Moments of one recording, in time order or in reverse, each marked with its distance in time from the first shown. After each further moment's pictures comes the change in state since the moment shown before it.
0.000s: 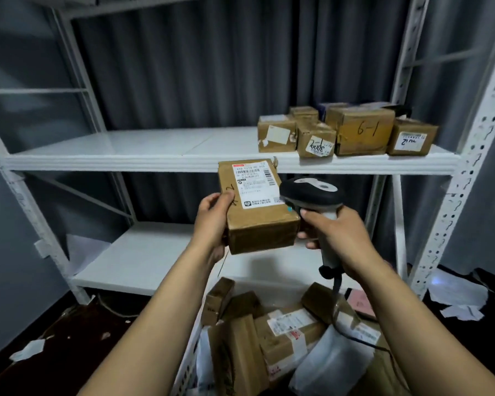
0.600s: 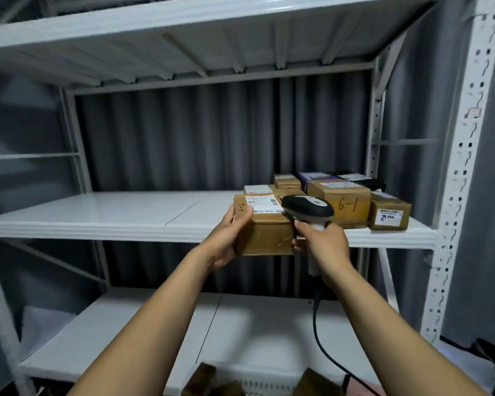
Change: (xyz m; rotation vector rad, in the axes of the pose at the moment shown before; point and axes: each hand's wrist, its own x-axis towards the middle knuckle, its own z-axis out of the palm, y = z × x) left_hand 0.070 0.075 0.074 0.123 -0.451 0.082; right_hand 0.104 -0.059 0.003 0.092 0.287 -0.097
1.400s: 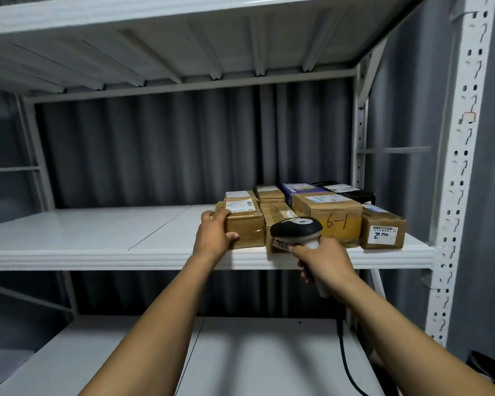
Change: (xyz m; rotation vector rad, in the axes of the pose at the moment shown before) left_hand 0.134 -0.022 -0.008 1.034 0.357 0.307; right_hand 0.072 0.015 -0.028 -0.427 -0.120 -0.014
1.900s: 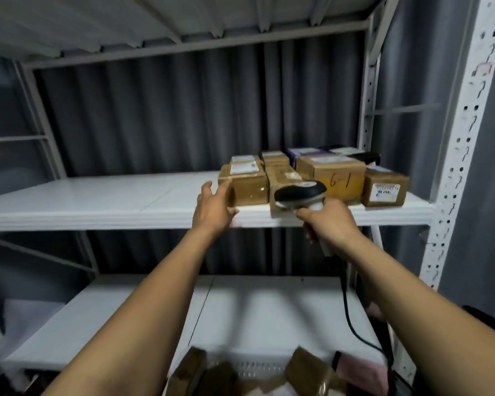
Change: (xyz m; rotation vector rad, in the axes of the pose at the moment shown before) left_hand -0.045 -0.009 -0.010 0.116 -0.028 0.010; right_hand -0.031 -0.005 -0.006 -0.101 -0.008 -0.028
